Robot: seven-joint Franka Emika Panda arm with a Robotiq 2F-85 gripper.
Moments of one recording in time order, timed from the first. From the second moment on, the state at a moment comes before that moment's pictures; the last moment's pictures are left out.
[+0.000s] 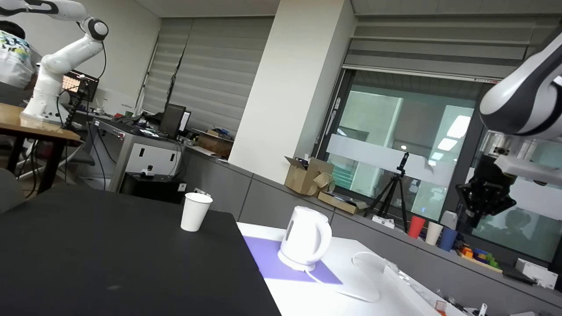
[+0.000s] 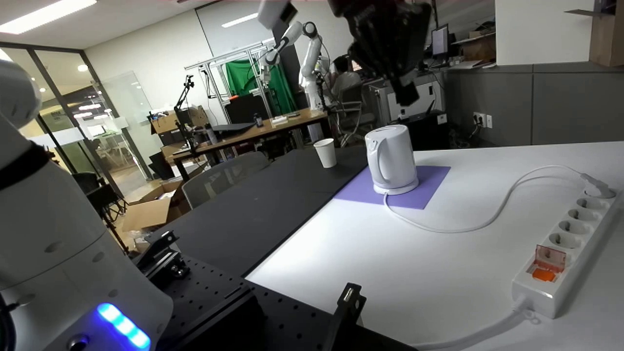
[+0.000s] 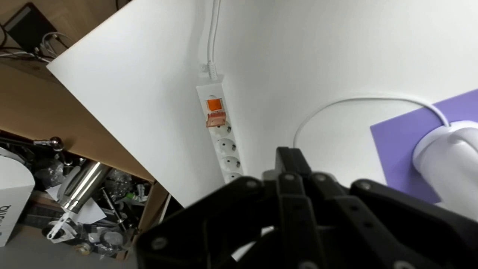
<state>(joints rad) -0.45 -0.29 -0.32 -2.70 -0.22 2.69 -0.03</state>
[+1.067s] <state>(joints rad) -0.44 0.30 -0.40 -2.56 -0.10 3.05 -0.04</state>
